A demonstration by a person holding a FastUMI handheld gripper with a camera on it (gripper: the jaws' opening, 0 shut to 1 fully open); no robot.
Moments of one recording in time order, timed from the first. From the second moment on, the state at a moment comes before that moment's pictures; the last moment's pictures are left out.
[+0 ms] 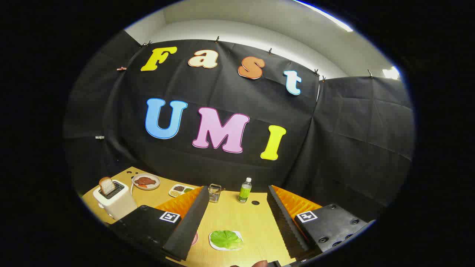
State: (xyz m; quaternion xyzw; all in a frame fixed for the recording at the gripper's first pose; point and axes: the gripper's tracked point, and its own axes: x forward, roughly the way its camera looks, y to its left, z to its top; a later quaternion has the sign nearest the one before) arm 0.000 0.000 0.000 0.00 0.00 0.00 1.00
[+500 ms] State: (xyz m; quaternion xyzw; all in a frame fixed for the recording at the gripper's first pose) arm 0.001 -0.003 -0.002 -0.01 0.00 0.00 1.00
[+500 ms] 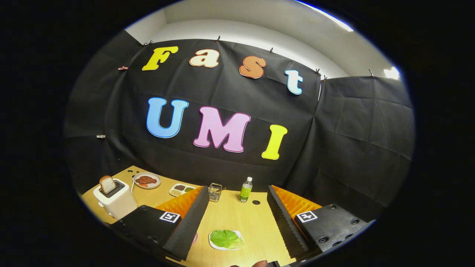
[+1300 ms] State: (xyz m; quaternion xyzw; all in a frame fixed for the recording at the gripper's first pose) arm 0.017 -0.008 -0.025 -0.03 0.03 0.03 1.00
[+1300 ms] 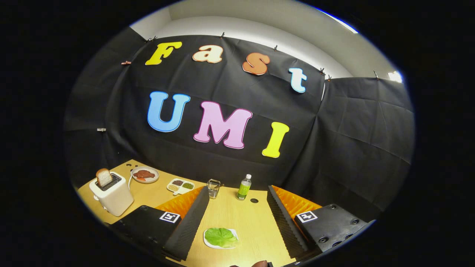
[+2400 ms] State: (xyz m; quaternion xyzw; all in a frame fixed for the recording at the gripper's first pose) arm 0.115 0.032 -0.377 -0.06 0.39 0.32 0.86
